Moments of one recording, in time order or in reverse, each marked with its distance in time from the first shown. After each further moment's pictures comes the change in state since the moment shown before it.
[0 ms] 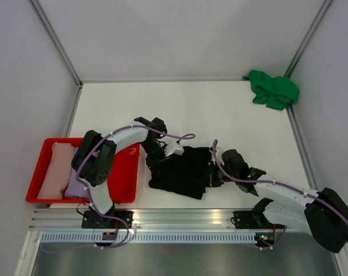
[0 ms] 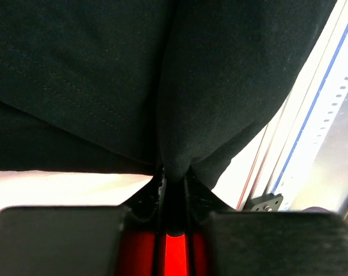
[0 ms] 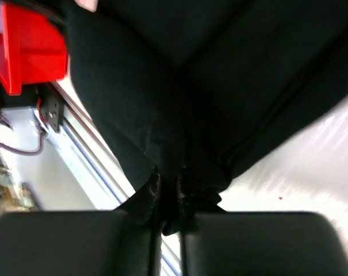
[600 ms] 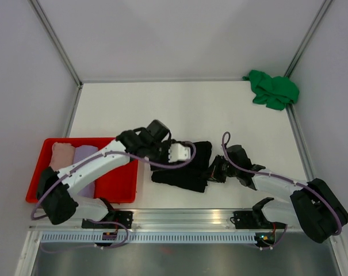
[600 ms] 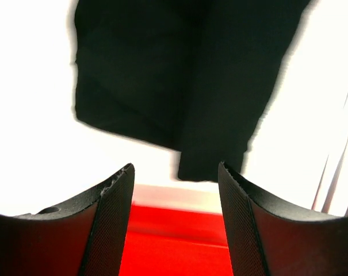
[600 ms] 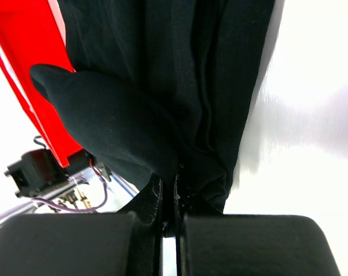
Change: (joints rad) left arm -0.165 -0.409 0.008 0.191 -0.287 -0.049; right arm -0.167 0.130 -0.015 0.065 -0.042 0.331
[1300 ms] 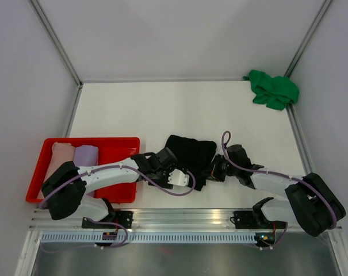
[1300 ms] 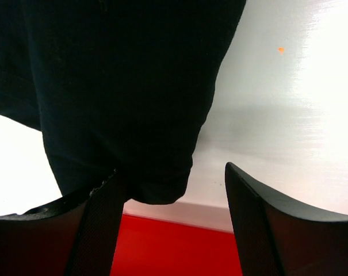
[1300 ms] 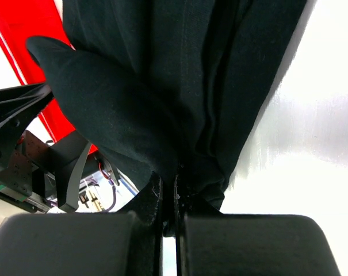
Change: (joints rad) left arm -0.246 -0.021 -0.437 0.343 -0.356 0.116; right arm -0.026 0.067 -0.014 0.108 -0.028 0.040
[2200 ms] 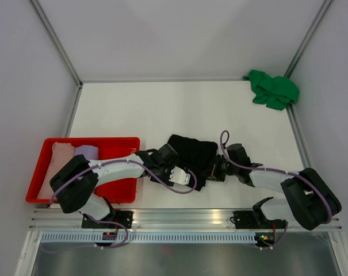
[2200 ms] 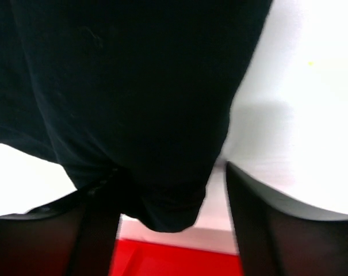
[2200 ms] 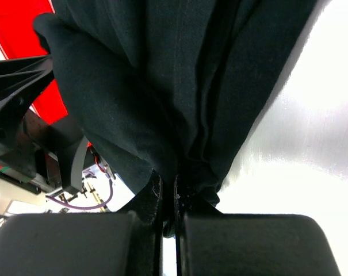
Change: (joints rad) left arm 0.056 0.096 0.006 0.085 0.066 0.137; right arm -0.025 0.063 0.011 0.012 -0.052 -0.042
